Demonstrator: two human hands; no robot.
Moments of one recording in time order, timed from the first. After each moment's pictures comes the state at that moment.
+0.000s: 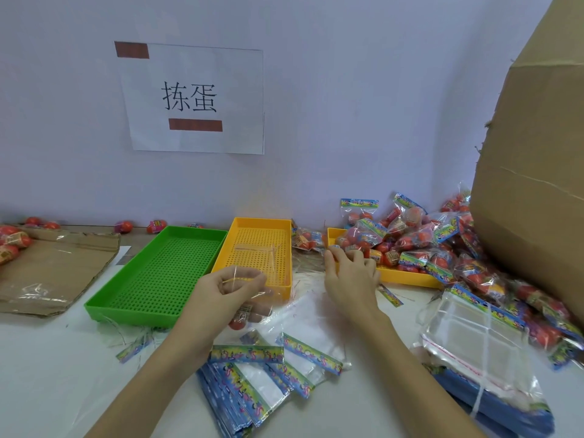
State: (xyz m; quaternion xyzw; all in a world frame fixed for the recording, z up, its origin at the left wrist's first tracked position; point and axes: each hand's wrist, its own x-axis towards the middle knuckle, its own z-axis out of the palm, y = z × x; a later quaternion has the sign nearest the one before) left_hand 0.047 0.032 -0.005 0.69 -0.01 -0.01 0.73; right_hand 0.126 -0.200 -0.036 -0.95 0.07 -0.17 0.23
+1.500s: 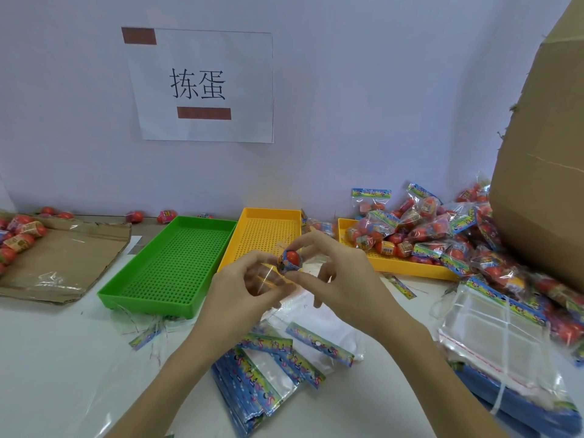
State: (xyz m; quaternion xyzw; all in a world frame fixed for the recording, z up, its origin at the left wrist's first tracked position) left_hand 0.040 0.022 -0.005 0.78 -0.13 0.11 0.61; right_hand 0.051 -0.174 0.026 -0.86 -0.26 -0.14 0.41
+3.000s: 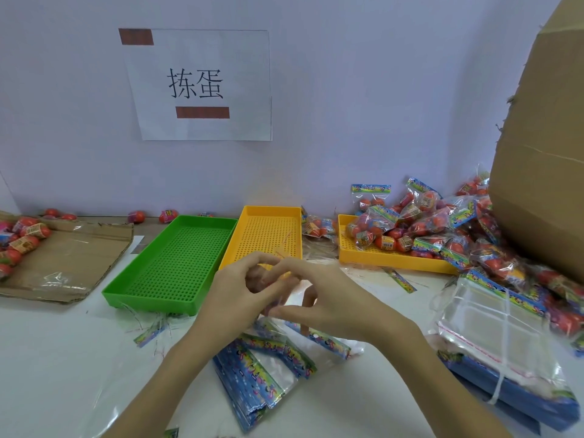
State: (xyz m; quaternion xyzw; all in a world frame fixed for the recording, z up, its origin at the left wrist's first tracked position) left_hand 0.038 0.024 -0.004 0.79 -0.14 0.09 0.58; right_hand 0.047 -0.166 0.013 -0.86 -0.33 0.02 0.38
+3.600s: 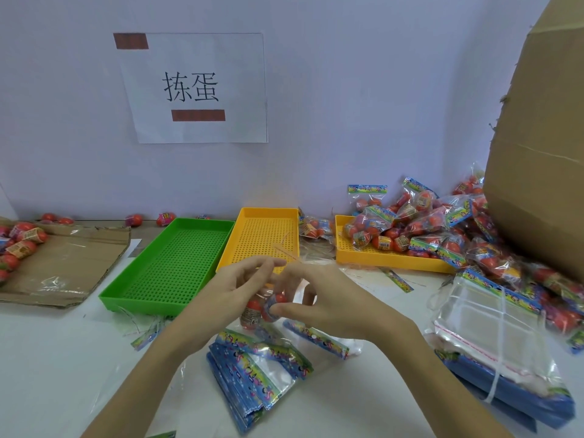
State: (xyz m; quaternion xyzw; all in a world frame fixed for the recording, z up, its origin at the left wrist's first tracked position) left_hand 0.042 0.040 0.005 0.76 -0.16 -0.06 0.63; right_hand 0.050 -0.169 0.015 -0.88 -0.30 0.03 0.36
